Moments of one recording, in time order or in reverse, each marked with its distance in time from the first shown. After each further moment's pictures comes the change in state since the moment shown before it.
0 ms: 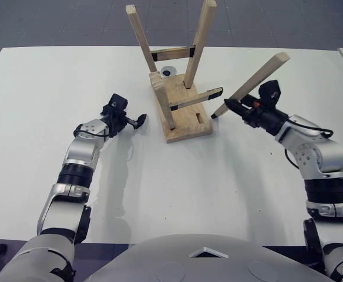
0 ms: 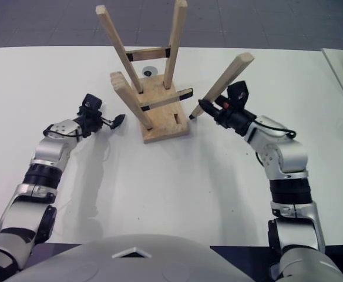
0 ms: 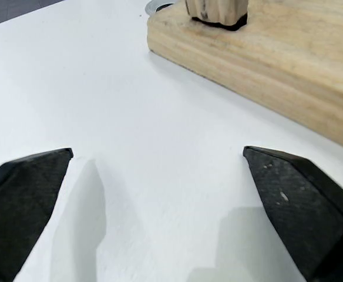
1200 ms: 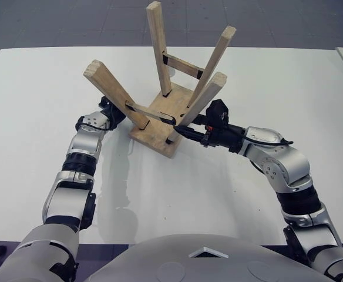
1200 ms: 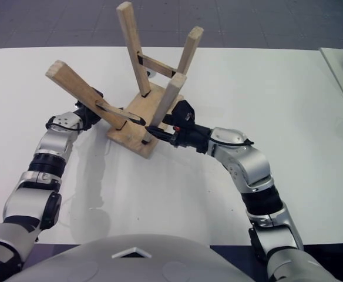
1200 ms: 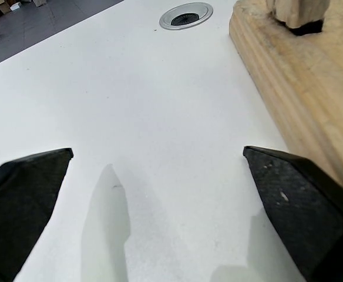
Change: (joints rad) left arm -0.044 0.020 0.062 0.113 0.100 -0.104 -0.027; right arm -0.016 0.124 0.231 -0.206 -0.103 0.029 0.143
